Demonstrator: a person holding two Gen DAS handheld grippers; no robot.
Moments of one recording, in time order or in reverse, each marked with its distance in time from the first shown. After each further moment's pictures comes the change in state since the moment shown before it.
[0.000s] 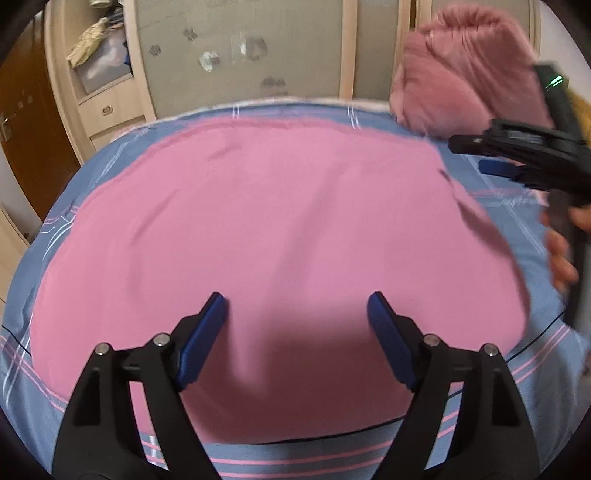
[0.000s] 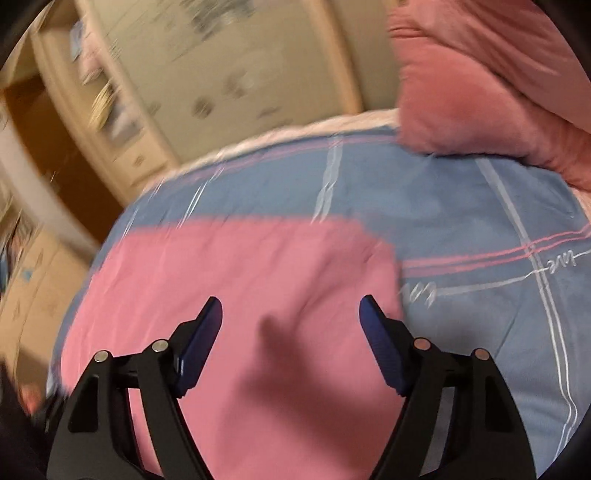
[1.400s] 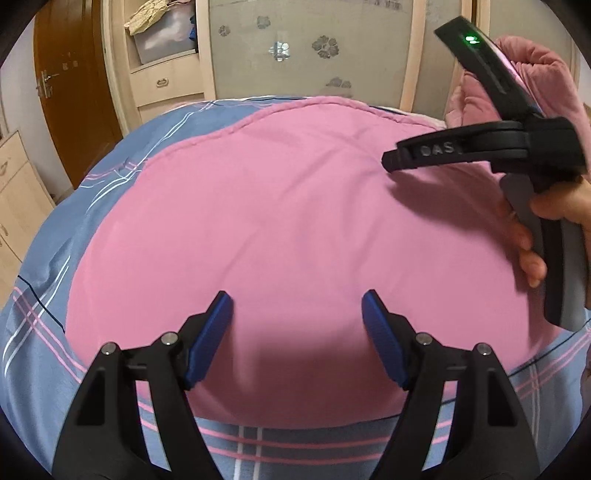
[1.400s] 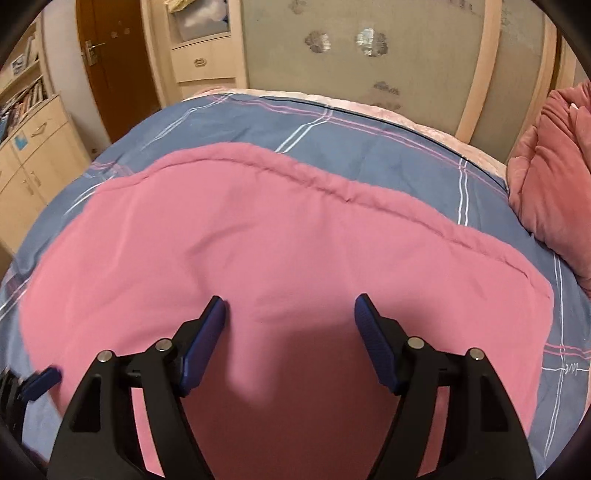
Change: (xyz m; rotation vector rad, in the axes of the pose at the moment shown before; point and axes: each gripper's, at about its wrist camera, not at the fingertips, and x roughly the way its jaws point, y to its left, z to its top) left arm -0.013 0.093 -0.036 -0.150 -0.038 0.085; right arm 0.123 0.181 0.021 -0.369 0.099 -0.106
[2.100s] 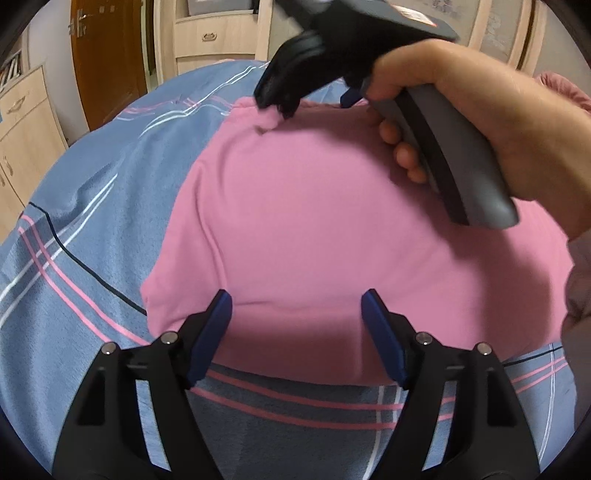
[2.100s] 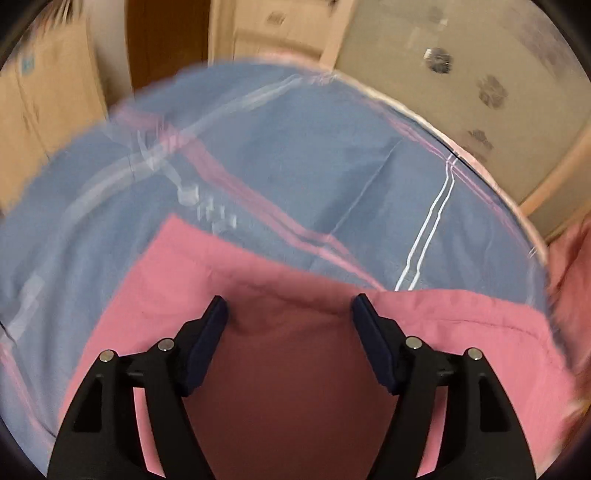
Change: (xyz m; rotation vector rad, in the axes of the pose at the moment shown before) left arm 0.009 0.115 -0.038 -0.151 0.075 -0.015; right arm 0.087 0.199 0.088 -0.208 0.074 -0.008
